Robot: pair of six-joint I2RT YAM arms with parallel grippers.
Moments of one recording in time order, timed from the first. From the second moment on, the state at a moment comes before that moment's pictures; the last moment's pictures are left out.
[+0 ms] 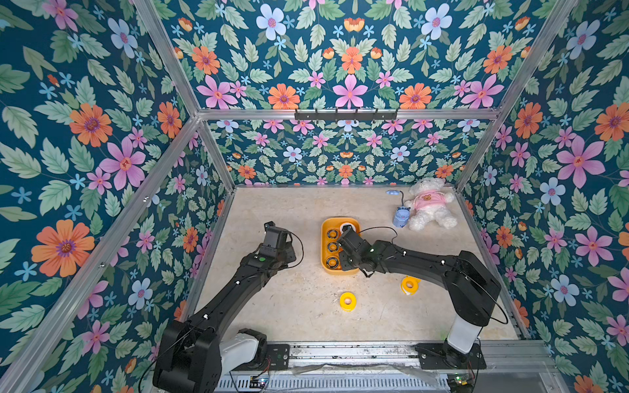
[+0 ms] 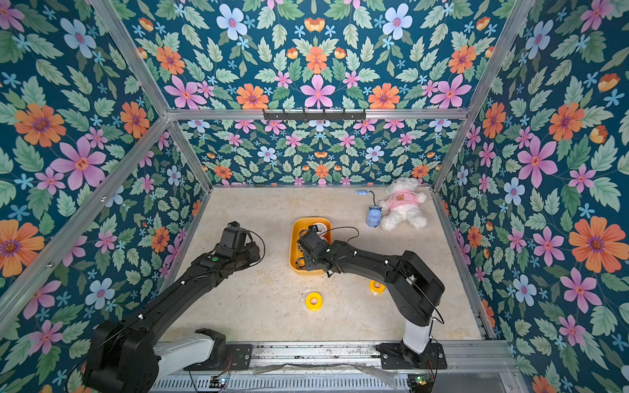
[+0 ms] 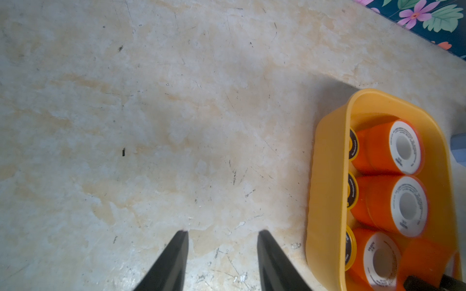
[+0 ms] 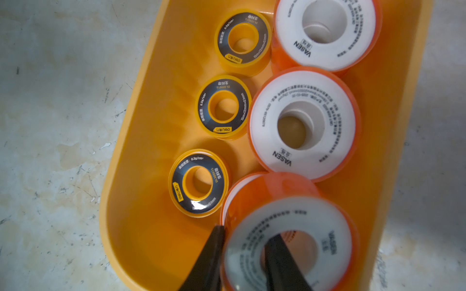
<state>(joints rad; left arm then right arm) -0.36 1.17 0.74 -0.43 -0.16 -0.55 0.93 1.79 1.21 -0.44 0.19 0.55</state>
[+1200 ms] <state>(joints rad) -0.36 1.17 0.74 -0.43 -0.15 -0.55 0.91 1.69 1.21 -0.41 0.14 0.55</state>
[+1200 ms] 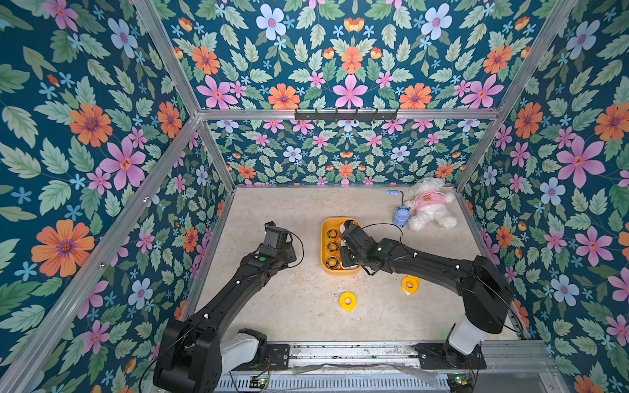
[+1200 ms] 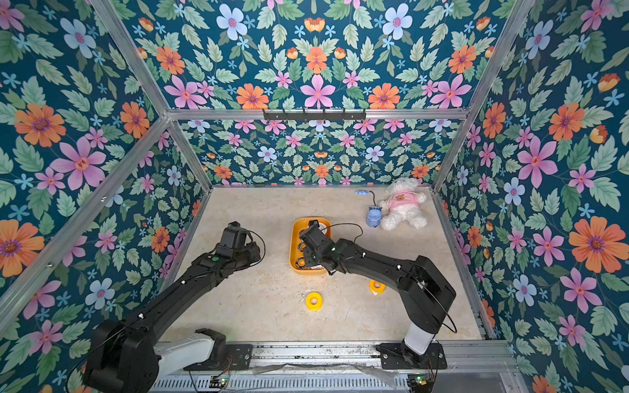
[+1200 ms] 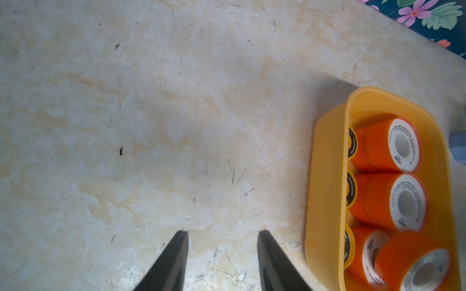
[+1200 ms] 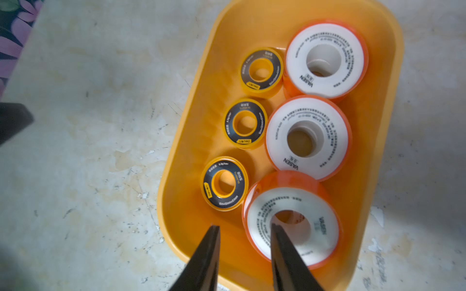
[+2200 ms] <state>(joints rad) -0.36 1.18 0.74 -0.43 -0.15 -0.55 0.80 1.85 1.34 -0.48 0.03 0.49</state>
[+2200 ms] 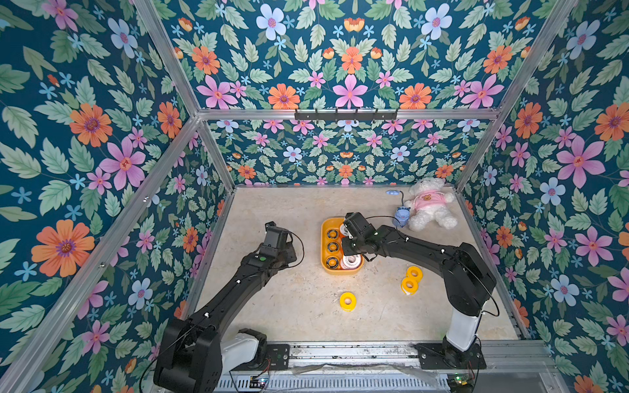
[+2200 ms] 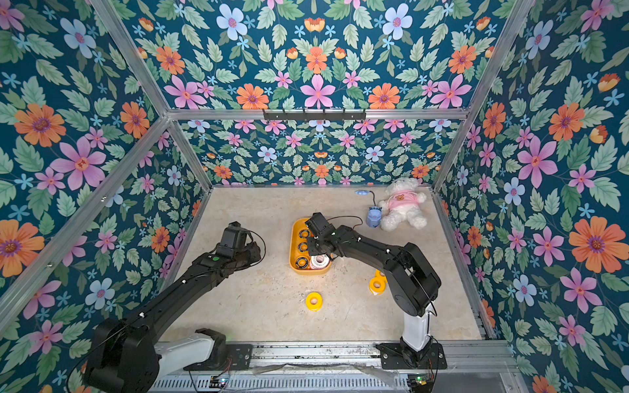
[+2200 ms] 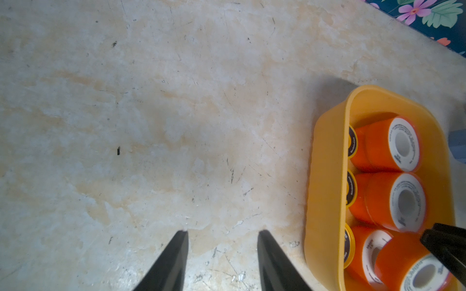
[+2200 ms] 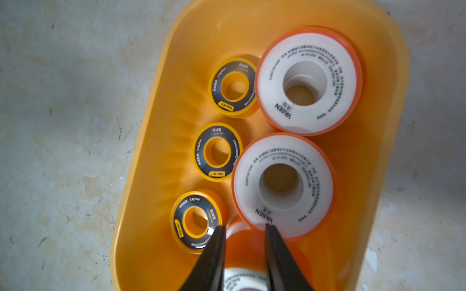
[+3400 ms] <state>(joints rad) -0.55 1.11 0.66 -0.40 0.01 -0.56 0.59 1.41 0.92 -0.24 -0.02 0.59</state>
